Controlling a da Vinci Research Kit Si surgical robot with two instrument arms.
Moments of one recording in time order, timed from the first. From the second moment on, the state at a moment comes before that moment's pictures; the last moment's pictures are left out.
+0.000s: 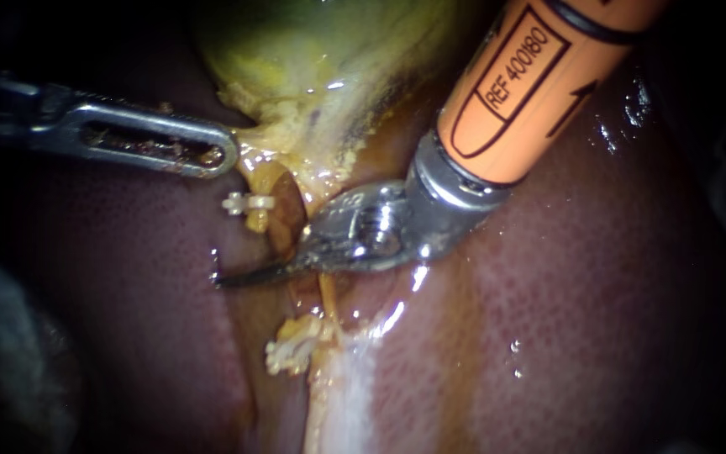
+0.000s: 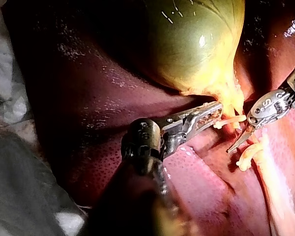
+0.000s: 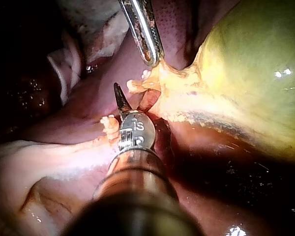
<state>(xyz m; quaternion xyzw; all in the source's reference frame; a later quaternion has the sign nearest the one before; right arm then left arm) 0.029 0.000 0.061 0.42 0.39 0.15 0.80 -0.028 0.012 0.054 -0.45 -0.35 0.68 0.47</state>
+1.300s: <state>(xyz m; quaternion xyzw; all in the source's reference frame) 0.018 0.002 0.053 0.19 0.46 0.12 0.86 -0.027 0.012 0.054 -0.45 -0.34 0.68 0.47</state>
